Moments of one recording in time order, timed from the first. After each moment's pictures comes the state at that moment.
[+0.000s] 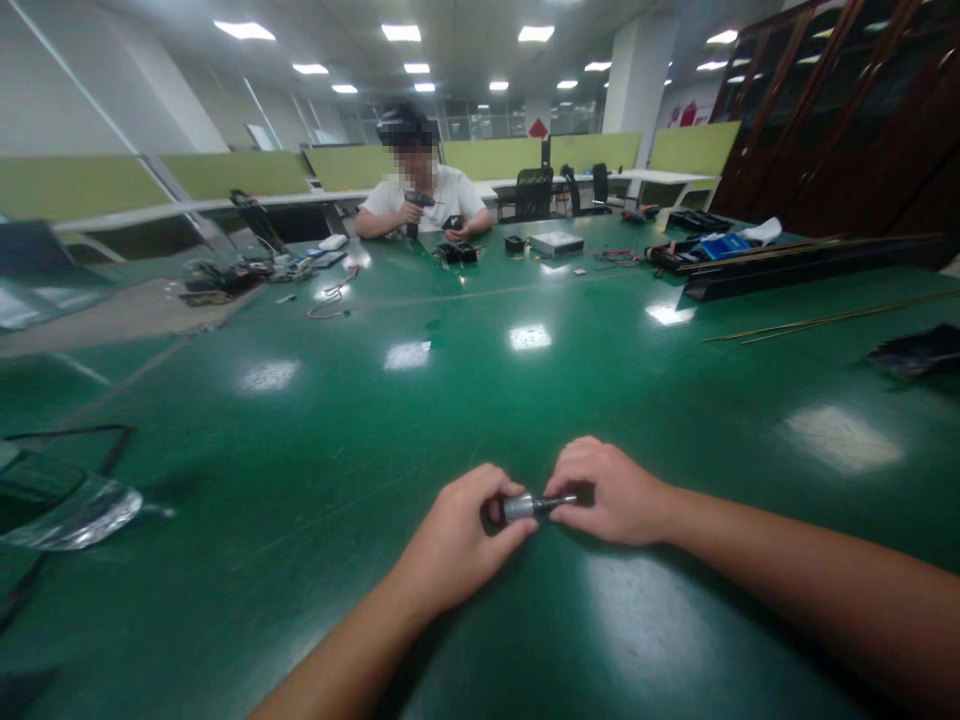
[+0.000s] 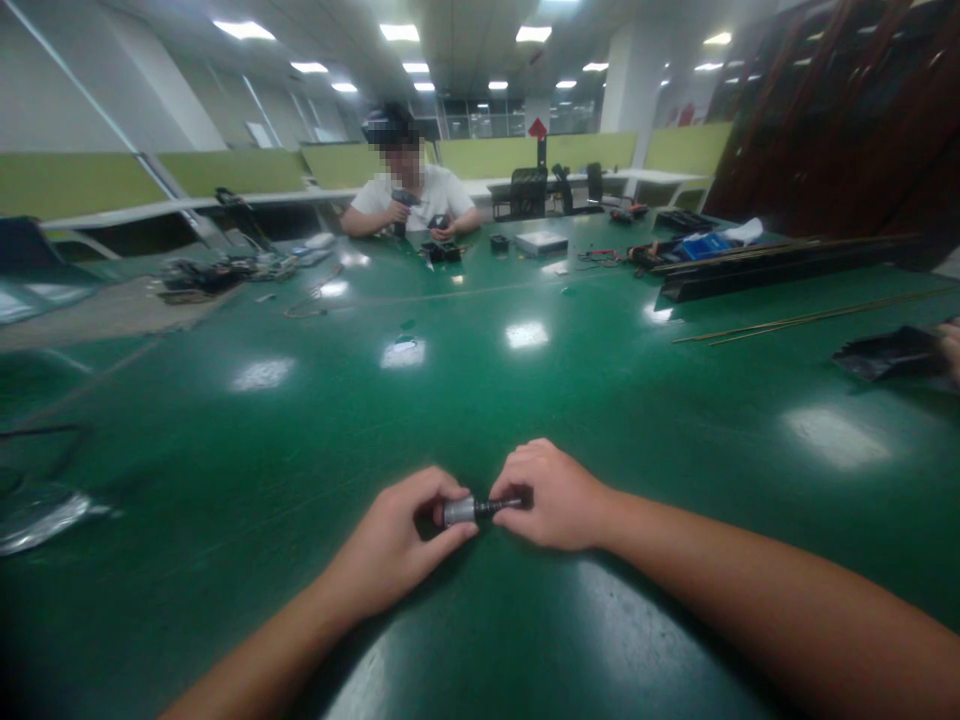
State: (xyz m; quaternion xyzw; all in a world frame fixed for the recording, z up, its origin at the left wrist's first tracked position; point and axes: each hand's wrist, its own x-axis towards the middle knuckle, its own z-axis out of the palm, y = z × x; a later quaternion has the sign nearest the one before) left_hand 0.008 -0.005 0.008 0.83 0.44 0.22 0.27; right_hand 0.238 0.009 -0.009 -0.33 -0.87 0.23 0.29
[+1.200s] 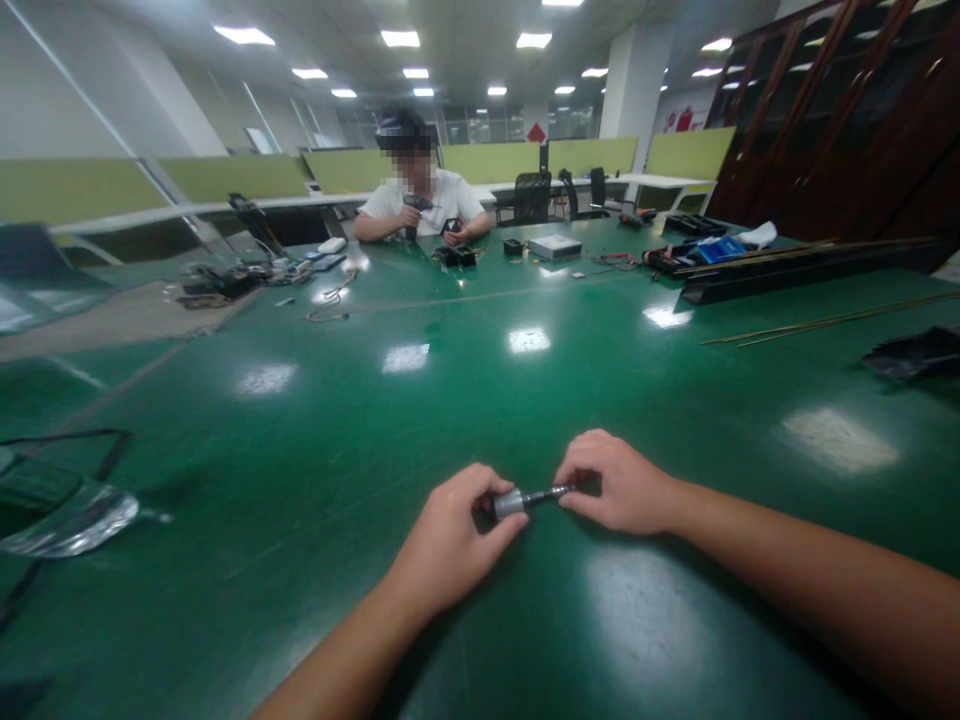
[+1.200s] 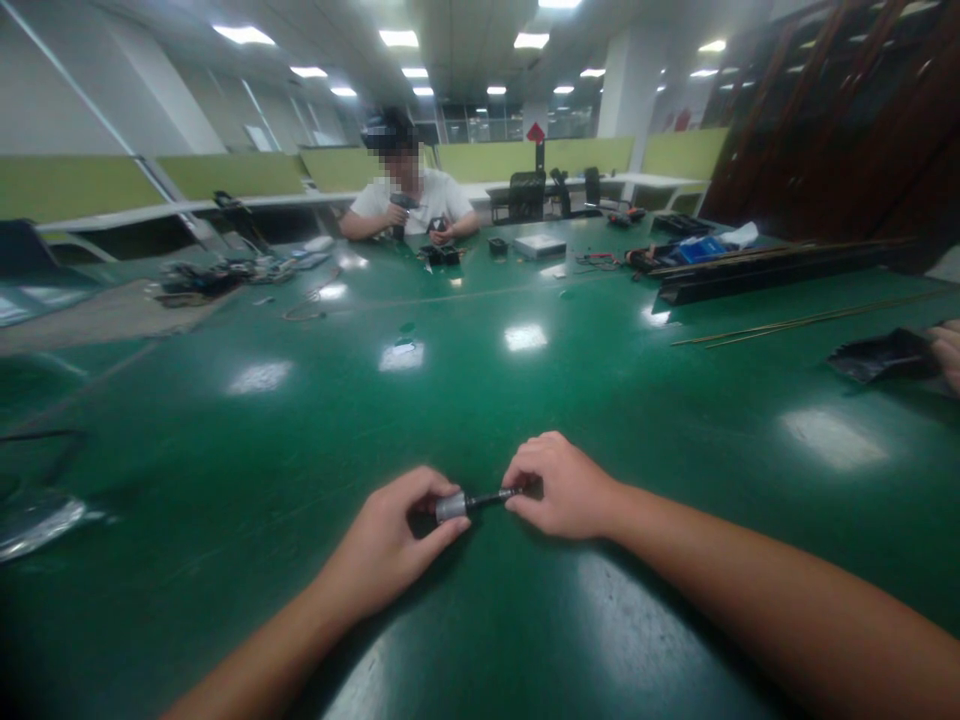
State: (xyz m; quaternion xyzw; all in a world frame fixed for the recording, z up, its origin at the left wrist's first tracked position) left_hand 0.003 -0.003 0.009 0.82 0.46 0.25 0.25; right_hand 0.249 0.013 -0.005 -0.39 -0.85 0.21 0.27
